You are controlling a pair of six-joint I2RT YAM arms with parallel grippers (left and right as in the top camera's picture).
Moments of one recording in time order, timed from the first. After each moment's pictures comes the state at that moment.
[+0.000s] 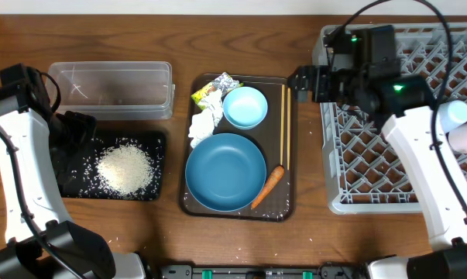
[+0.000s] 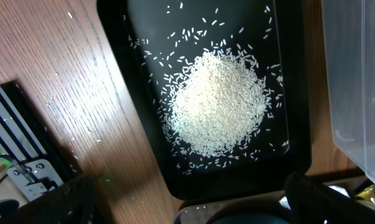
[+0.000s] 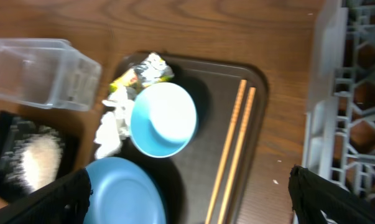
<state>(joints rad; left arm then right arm) 0.43 1.58 1.50 -1.44 -0.03 -0.83 0.25 1.57 1.48 -0.79 -0.26 0.26</state>
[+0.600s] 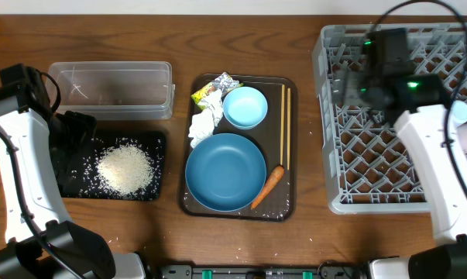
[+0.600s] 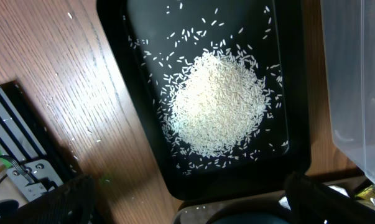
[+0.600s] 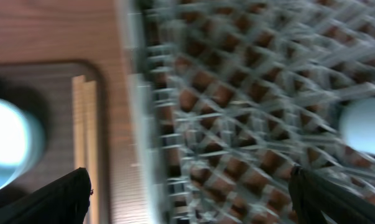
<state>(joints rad) 0.43 1.58 1.50 -1.44 -0.03 -0.83 0.11 1.57 1.48 -0.94 0.17 0.24</state>
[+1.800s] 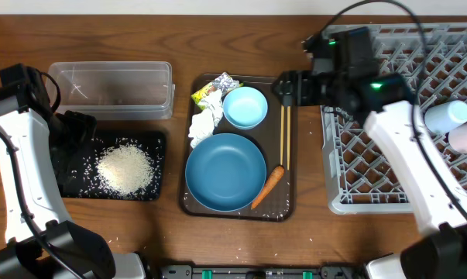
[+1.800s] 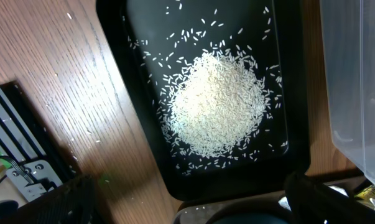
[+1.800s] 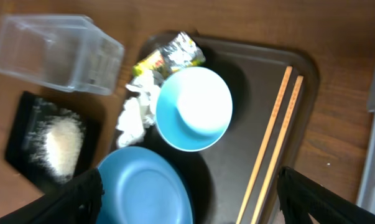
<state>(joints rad) 0.43 1.58 1.50 -1.44 -0.03 -0.83 0.34 1.66 1.48 -0.75 -0.32 0.31</state>
